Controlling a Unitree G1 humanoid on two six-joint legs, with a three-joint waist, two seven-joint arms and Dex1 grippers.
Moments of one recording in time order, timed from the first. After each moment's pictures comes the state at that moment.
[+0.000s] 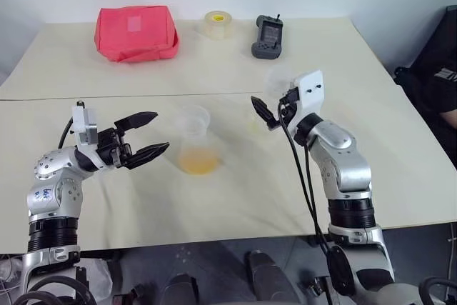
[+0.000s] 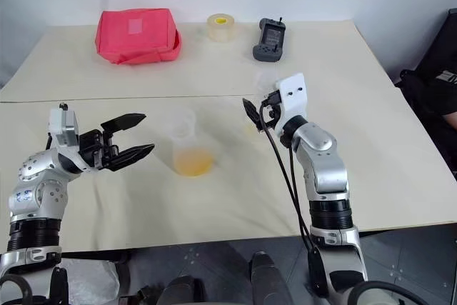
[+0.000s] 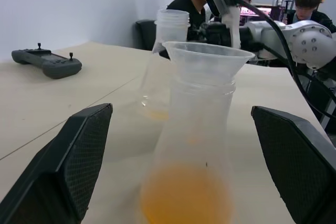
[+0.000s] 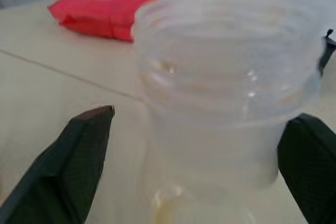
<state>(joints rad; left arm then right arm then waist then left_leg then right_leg) -0.42 0.61 0.29 0.24 -0.62 0.13 -1.26 -0.63 -0.19 -0.07 -0.03 0.11 0.45 0.44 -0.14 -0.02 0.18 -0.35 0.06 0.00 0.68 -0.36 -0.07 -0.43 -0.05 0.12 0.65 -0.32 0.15</state>
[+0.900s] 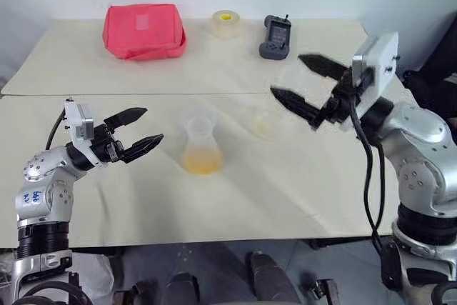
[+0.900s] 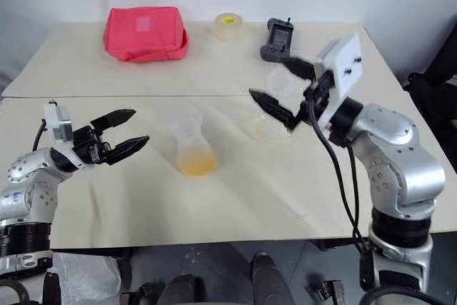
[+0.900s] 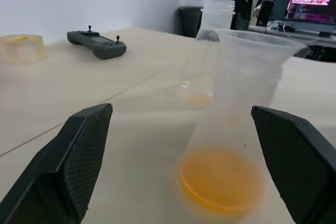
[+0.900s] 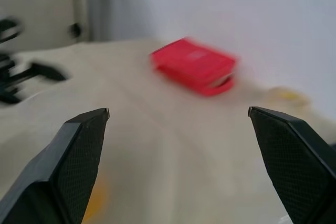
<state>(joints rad) -0.33 0.68 0.32 0.12 -0.60 0.23 -1.09 -0.52 -0.58 -0.20 -0.51 0.62 0.75 0.73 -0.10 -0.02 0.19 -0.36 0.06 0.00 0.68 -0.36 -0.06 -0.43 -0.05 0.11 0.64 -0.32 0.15</state>
